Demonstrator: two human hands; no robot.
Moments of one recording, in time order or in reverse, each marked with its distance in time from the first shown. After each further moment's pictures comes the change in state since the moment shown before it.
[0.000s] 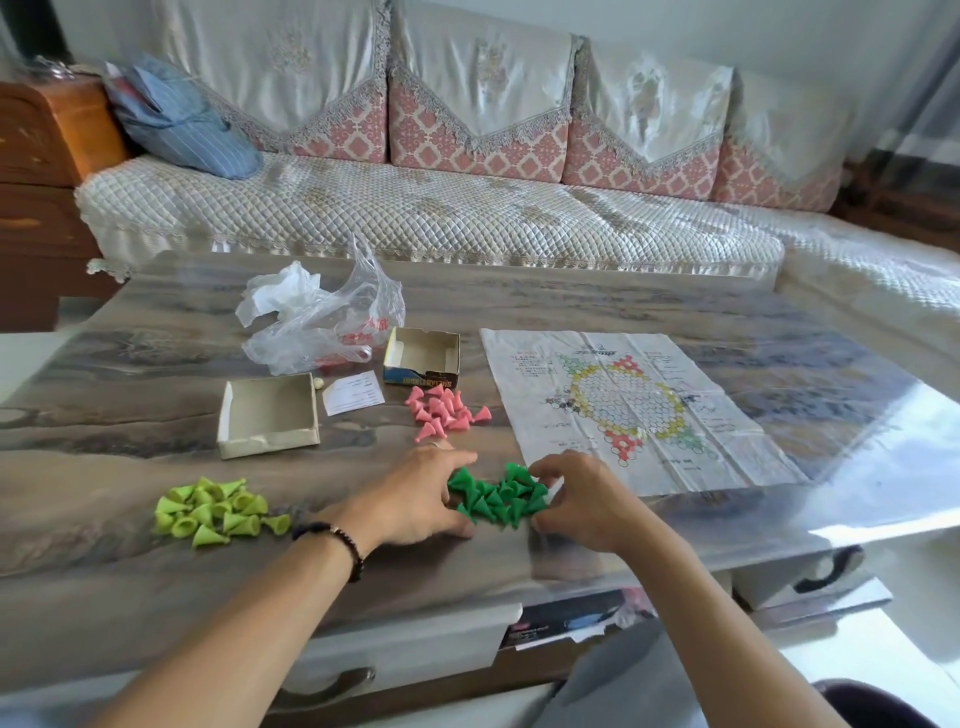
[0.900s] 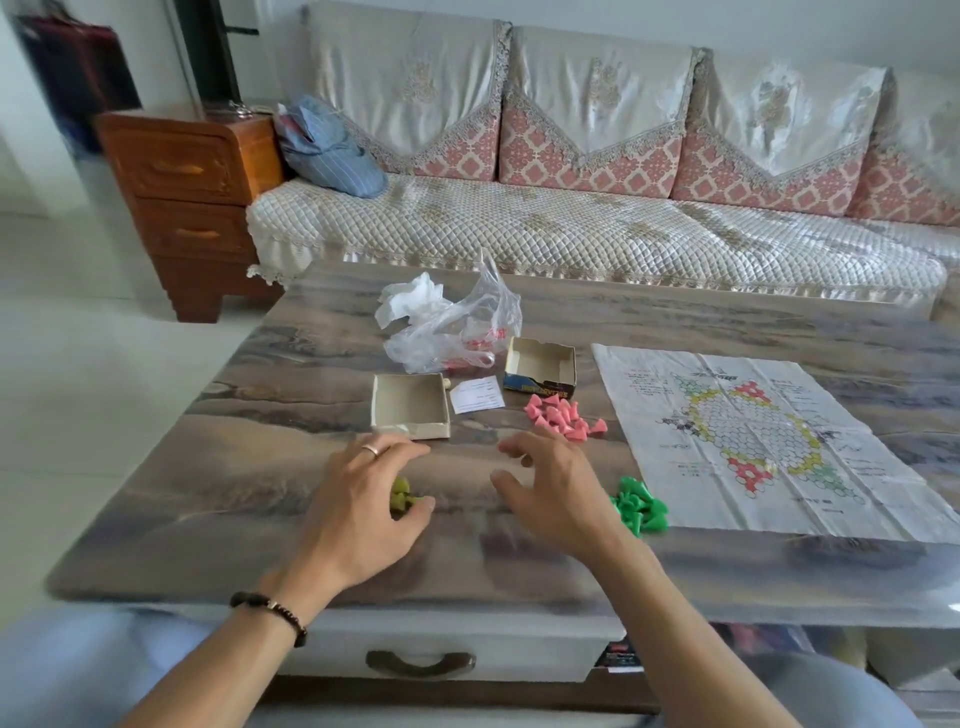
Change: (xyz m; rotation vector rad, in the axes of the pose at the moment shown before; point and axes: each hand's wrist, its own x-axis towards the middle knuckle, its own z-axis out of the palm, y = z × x) left_hand -0.130 -0.085 -0.039 0.165 0.653 -0.087; right_hand 0.017 -0.131 0.064 0.087 0.204 -0.356
